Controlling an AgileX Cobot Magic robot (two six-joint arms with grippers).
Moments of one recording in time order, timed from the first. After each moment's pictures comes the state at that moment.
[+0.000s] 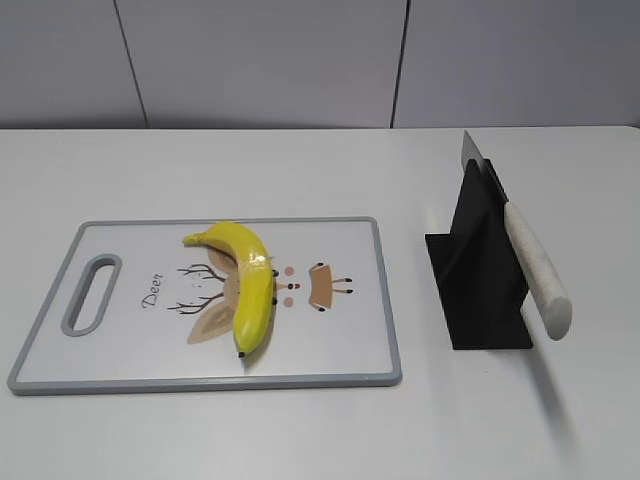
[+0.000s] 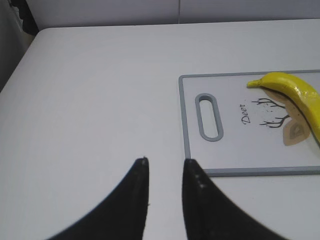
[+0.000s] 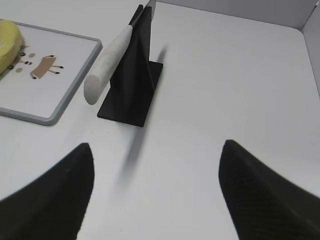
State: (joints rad) left arm 0.02 0.02 -0.51 -0.06 1.05 0.18; right arm 0.12 -0.01 -0.42 0.11 0.94 -0.17
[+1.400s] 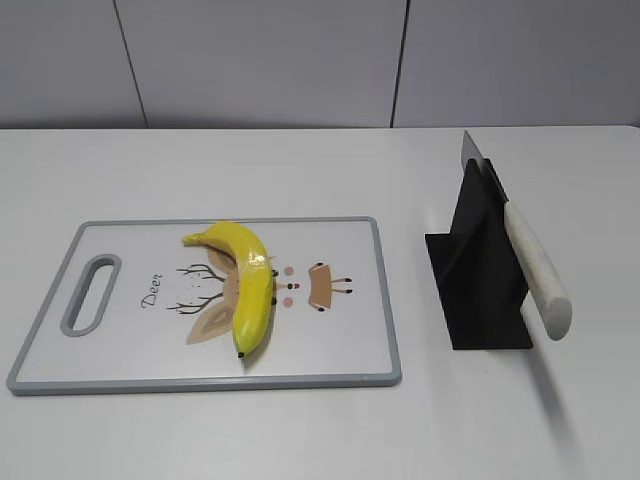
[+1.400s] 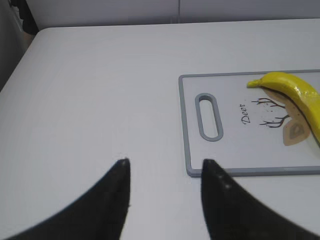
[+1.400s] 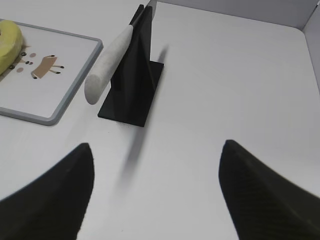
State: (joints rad) left arm 0.02 0.02 -0.51 -0.06 1.05 0.18; right arm 0.12 -0.01 -0.42 0.11 0.94 -0.17
